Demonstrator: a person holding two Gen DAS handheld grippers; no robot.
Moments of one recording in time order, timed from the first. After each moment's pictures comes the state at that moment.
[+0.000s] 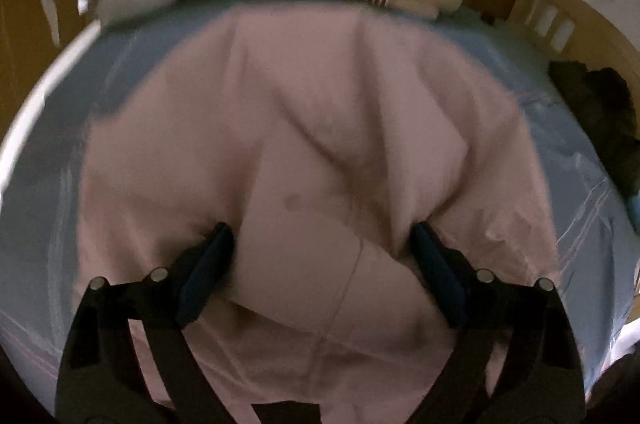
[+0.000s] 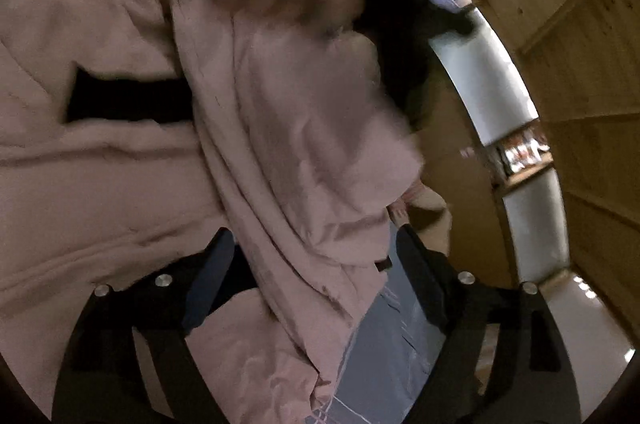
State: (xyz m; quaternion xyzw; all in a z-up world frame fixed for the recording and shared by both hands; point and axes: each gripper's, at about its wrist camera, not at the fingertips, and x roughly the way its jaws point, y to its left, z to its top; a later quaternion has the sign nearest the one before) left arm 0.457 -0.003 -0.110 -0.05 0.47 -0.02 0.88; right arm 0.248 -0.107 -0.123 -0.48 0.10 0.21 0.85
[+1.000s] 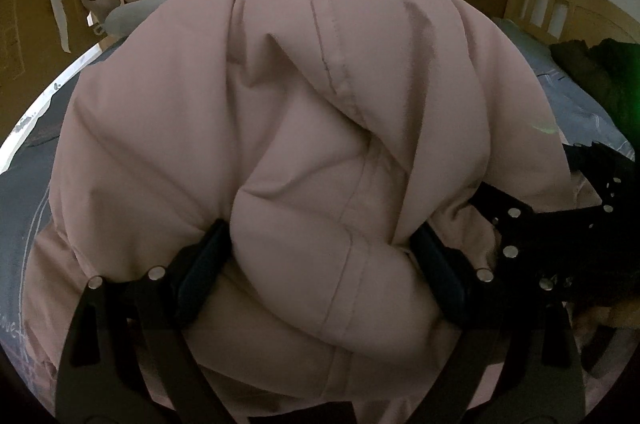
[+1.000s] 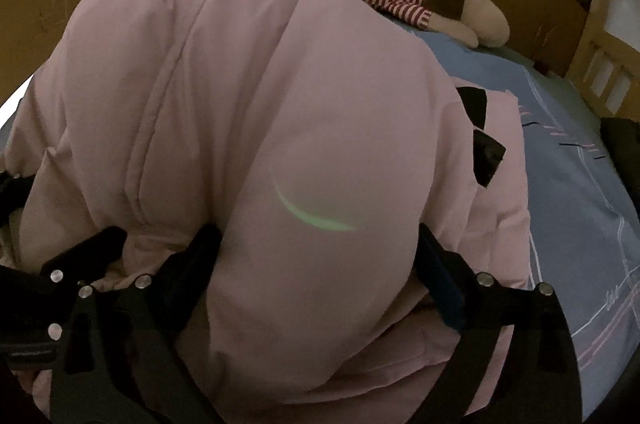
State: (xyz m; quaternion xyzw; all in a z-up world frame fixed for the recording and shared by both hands) left arm 0.406 -0.016 -0.178 -0.01 0.40 -0.02 0.92; right arm 0.432 -0.101 -0.165 -0.10 0.37 0.11 0.92
